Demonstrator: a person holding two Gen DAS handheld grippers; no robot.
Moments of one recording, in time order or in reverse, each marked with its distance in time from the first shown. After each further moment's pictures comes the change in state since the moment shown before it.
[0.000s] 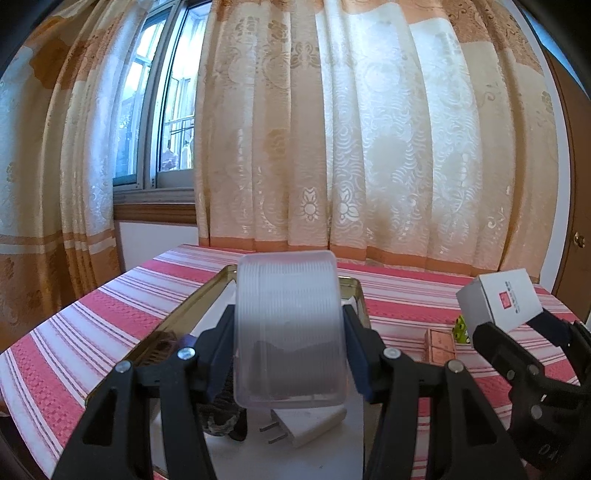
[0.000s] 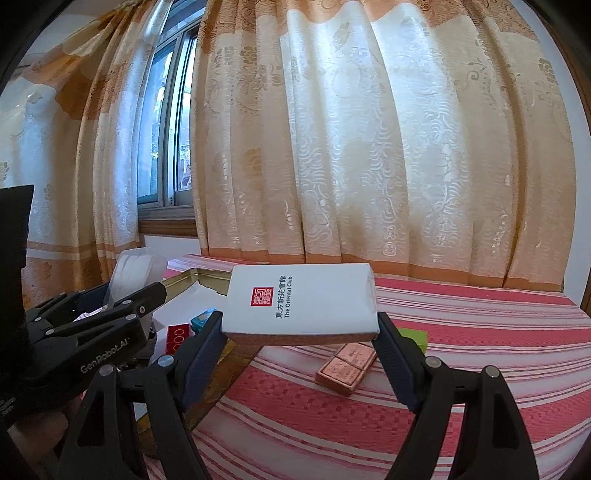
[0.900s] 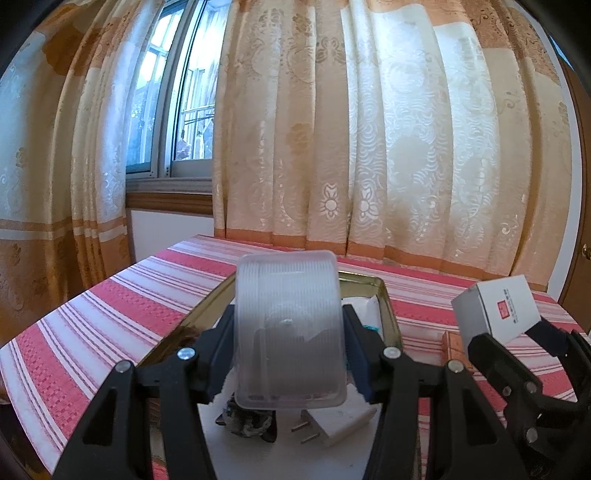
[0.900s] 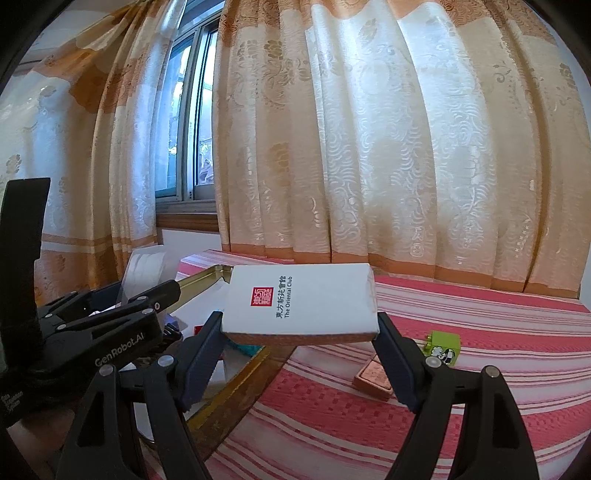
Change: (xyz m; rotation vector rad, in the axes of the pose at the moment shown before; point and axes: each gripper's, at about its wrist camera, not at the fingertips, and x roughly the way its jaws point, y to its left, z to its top) left arm 0.004 0.023 0.002 -0.046 0.027 0.035; right arm 0.011 0.027 0.003 -0.026 0.014 0.065
